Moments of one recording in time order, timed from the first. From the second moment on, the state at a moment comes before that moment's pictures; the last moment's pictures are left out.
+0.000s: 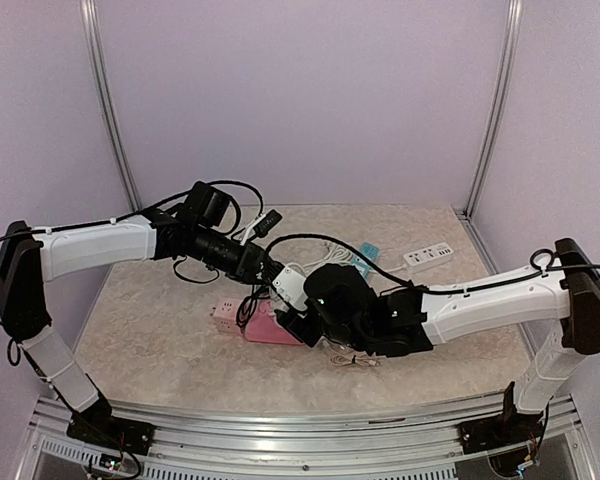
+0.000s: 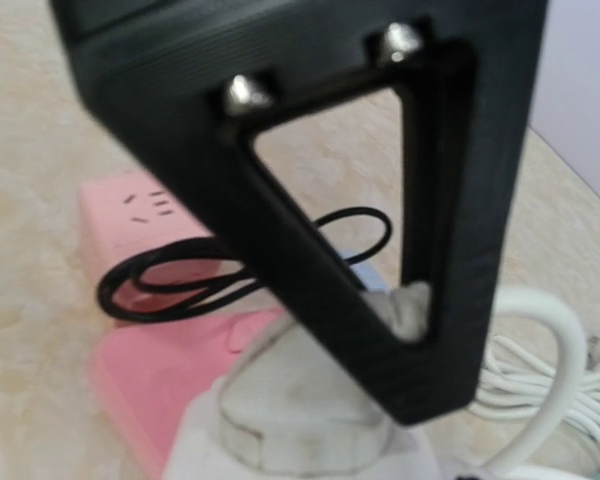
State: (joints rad) left arm -0.64 1.65 1.24 -0.35 0.78 -0.24; right arm 1.25 1.68 1.11 0.07 0.51 -0.13
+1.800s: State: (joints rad) left arm -0.61 1.66 1.25 -0.36 0.90 -0.26; right arm 1.21 1.59 1.01 0.18 0.35 -0.11
